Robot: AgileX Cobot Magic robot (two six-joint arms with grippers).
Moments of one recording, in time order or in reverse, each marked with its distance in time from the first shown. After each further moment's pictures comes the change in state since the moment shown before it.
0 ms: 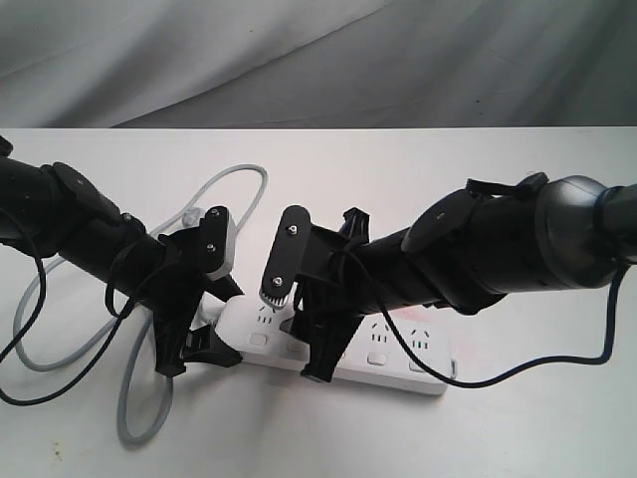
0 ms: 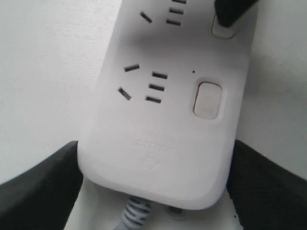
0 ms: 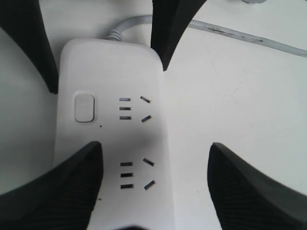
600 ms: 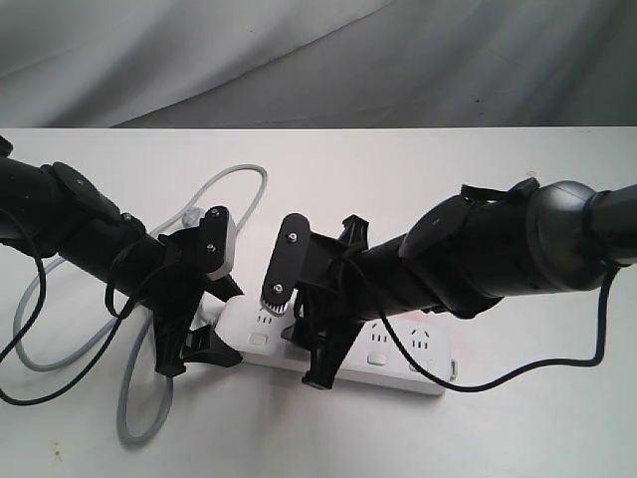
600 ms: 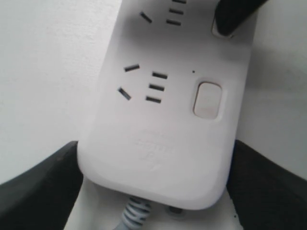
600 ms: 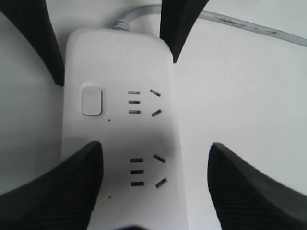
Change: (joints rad) left arm 0.000 0.000 0.000 0.000 0.000 0.000; right arm 0.000 0.019 0.000 -0.002 0.009 0.000
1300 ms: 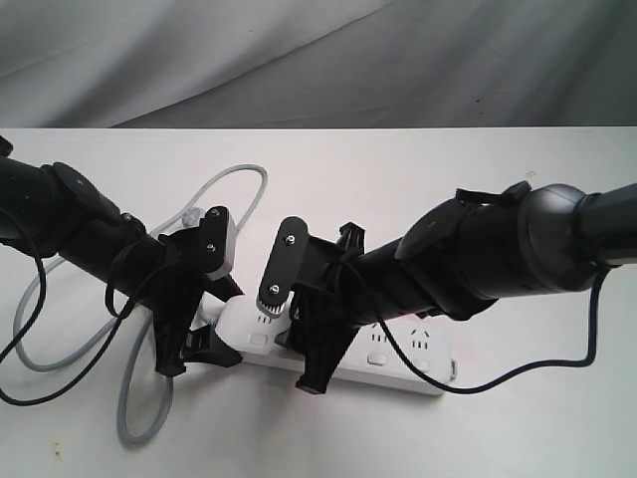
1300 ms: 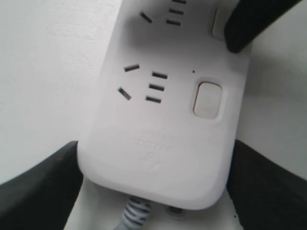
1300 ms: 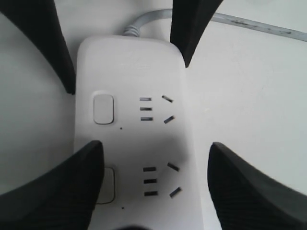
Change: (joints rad) left arm 0.000 0.000 0.000 0.000 0.000 0.000; right arm 0.000 0.022 -0.002 0.009 0.022 0.013
